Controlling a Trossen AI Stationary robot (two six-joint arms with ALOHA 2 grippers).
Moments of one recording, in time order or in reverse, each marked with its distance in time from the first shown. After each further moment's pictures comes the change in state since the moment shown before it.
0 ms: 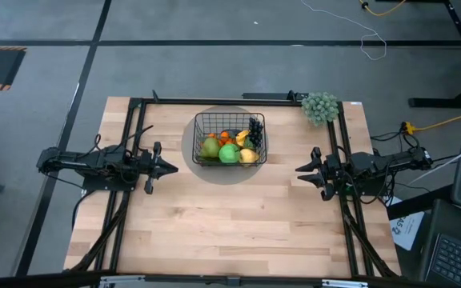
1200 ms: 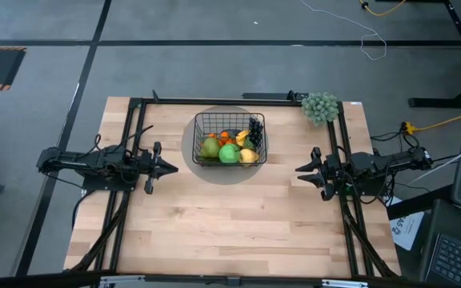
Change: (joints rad) left arm 0.000 0.000 0.000 0.000 0.000 0.000; right arm 0.000 0.000 0.000 0.000 0.000 0.000
